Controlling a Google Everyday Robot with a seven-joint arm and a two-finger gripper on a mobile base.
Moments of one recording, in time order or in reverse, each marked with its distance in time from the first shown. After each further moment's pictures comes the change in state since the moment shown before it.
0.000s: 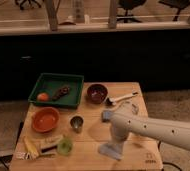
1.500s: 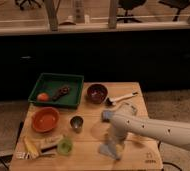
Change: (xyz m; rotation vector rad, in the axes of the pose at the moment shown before) arm -0.002 -0.006 0.028 -0.007 -0.027 -0.016
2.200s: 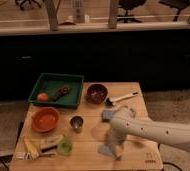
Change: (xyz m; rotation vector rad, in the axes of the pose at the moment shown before) arm 0.002 -0.002 0.014 0.009 0.004 0.005
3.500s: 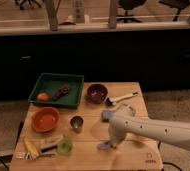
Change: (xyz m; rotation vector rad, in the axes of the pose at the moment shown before) arm 0.001 -0.006 -0.003 -0.003 0.009 -0.011
